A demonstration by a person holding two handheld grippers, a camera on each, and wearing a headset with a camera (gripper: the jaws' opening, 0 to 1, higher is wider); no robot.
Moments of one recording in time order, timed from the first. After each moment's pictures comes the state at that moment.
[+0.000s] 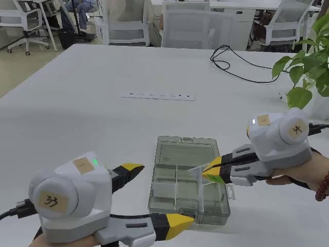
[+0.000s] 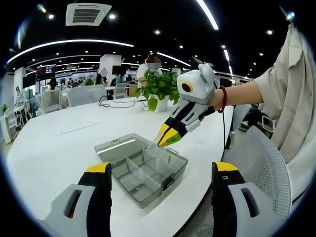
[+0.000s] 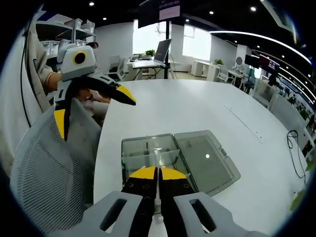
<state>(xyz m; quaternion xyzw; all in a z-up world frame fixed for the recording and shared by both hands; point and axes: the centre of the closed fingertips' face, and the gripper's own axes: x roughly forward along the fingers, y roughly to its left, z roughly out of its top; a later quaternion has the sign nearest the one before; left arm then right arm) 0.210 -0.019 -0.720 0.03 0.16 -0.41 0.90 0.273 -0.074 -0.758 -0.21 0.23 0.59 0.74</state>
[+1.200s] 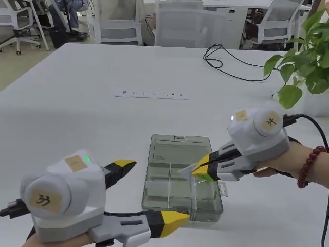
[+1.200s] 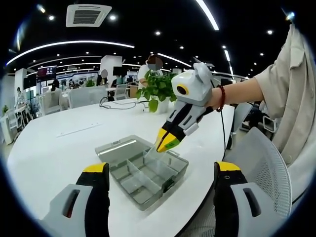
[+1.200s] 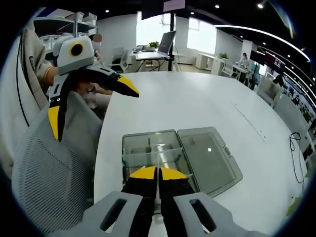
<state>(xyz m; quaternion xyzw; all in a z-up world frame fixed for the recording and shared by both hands) 0.211 -0.021 -0.715 0.03 0.16 -0.41 0.90 0.271 -0.070 -0.763 -0.24 0.26 0.59 0.72</state>
